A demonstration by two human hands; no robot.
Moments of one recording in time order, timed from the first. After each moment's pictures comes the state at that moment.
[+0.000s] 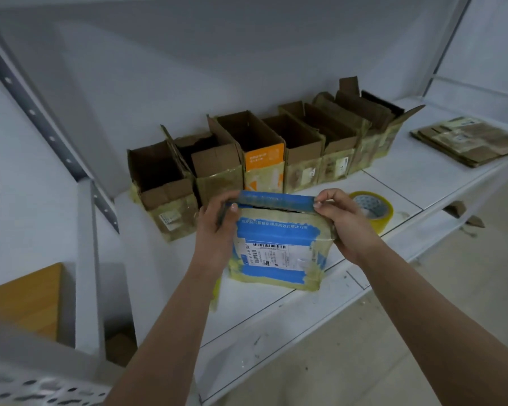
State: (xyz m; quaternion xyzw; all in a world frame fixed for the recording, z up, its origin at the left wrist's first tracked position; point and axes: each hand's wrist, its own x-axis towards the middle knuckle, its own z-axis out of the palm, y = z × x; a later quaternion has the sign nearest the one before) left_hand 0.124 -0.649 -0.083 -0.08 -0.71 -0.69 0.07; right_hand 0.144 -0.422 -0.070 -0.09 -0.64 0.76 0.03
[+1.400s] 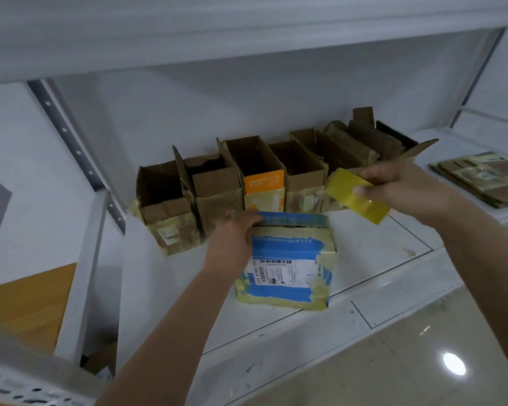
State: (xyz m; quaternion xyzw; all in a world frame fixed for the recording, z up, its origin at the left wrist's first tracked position) left_hand 0.114 -0.595 -0.056 -0.12 -0.93 -0.31 0.16; right_hand 0.115 -0.321 0.045 0.03 -0.90 0.44 0.00
